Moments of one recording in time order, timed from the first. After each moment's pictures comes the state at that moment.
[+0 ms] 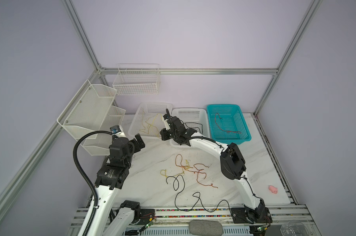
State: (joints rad) left arm -0.15 0.74 0.93 -0.59 -0.36 -0.39; right arm 0.85 2.35 2.11 -0.29 -0.10 0.44
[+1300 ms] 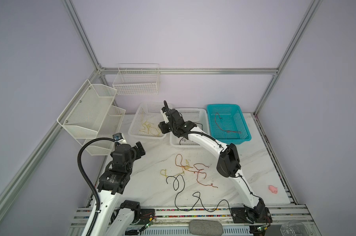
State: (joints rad) left arm -0.15 0.71 0.85 -0.62 -0.36 -0.38; right arm 0.84 2.29 2.23 -0.46 -0.01 0.31
